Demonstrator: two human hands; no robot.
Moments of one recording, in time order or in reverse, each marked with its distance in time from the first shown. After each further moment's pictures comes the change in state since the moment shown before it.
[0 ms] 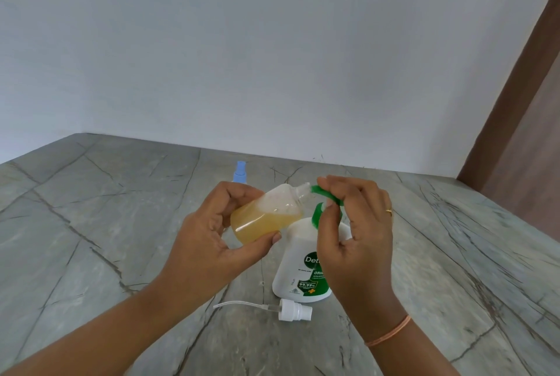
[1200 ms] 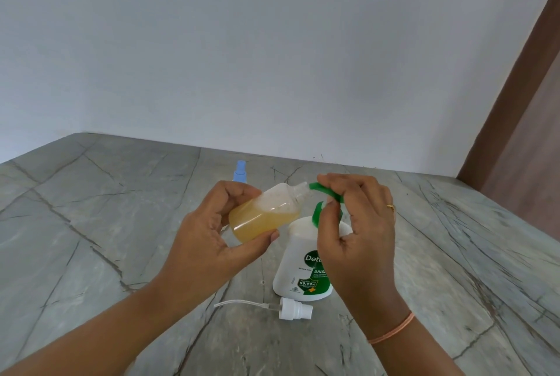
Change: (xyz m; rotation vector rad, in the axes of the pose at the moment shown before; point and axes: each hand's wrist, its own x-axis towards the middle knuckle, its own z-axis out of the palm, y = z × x) left_hand 0.000 -0.003 -0.001 0.034 0.005 0.003; right_hand 0.005 -0.003 -0.003 -0.053 -0.015 0.015
